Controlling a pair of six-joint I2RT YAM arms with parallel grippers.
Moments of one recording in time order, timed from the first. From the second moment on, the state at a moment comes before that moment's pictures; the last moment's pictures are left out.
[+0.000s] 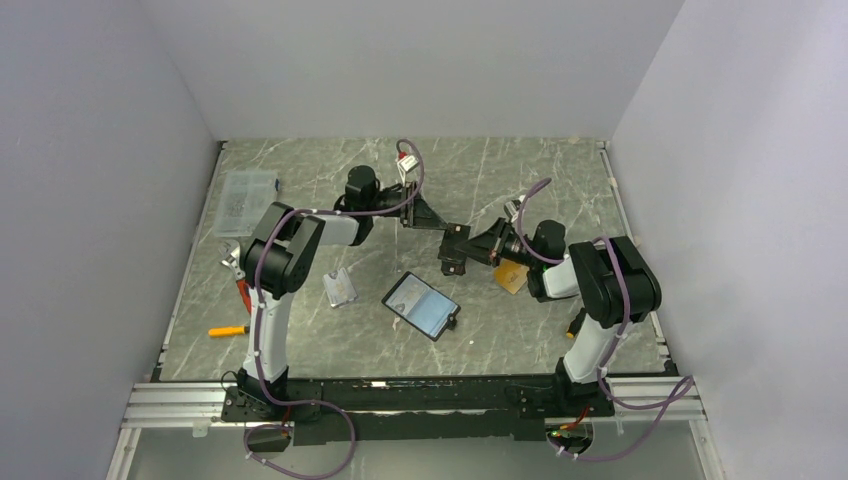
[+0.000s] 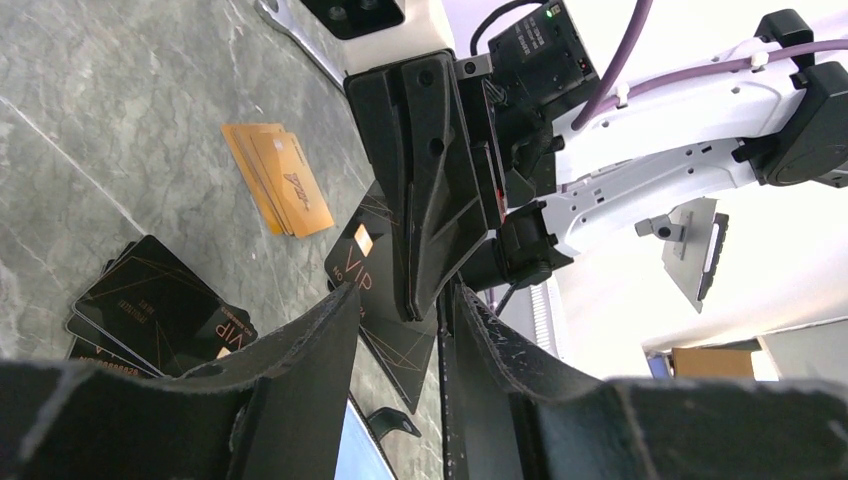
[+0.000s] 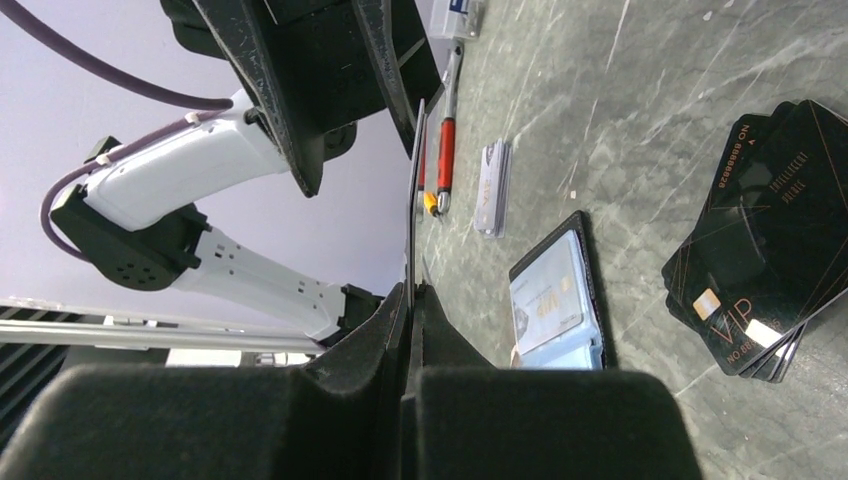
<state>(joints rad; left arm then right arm) -0.45 2.14 1.24 0.94 1.18 -1.02 0.17 1.78 0.48 1.22 -0.97 1.26</state>
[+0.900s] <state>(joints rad) -0.41 2.14 1.21 0.92 1.21 -1.01 0.19 1.72 0.53 0.99 -0.95 1.11</state>
